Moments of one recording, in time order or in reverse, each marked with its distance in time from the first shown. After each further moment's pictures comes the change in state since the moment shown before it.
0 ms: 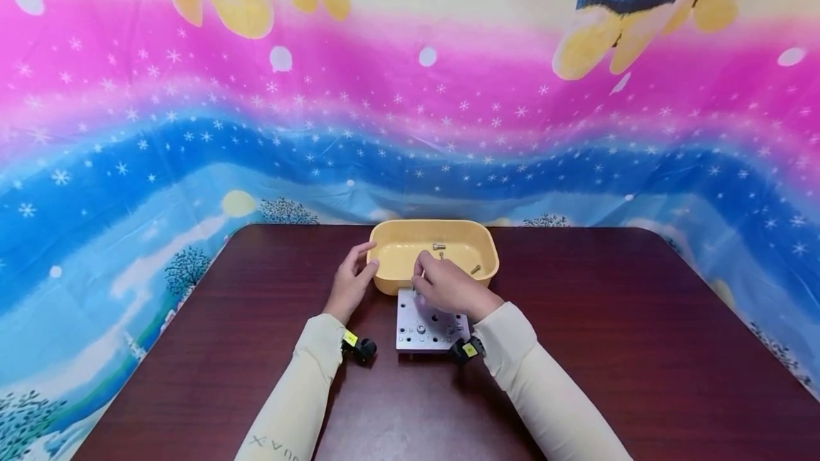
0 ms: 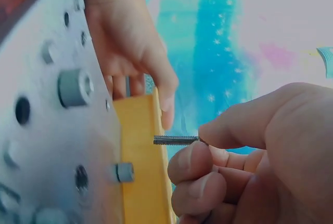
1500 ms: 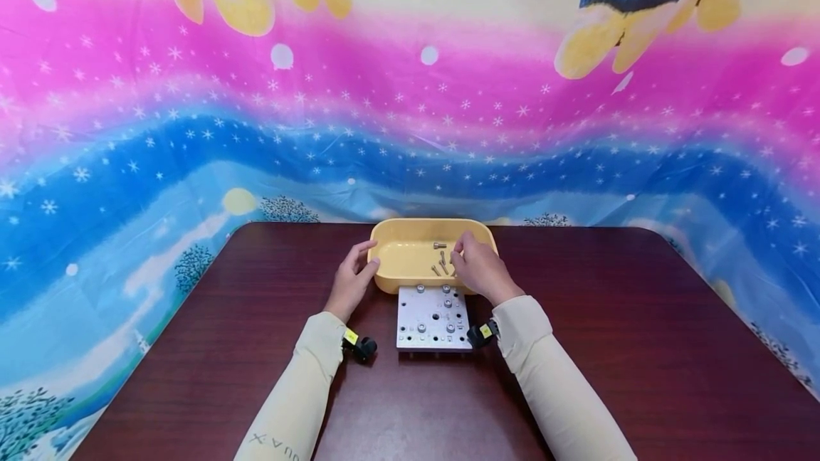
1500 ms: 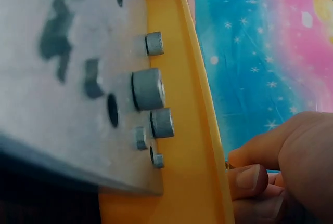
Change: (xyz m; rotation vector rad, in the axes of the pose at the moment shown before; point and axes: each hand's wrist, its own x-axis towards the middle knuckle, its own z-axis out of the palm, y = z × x) left_hand 0.016 -0.029 0.001 -0.008 0.006 -0.006; right_hand 0.009 0.054 -0.018 -0.034 0.252 0.259
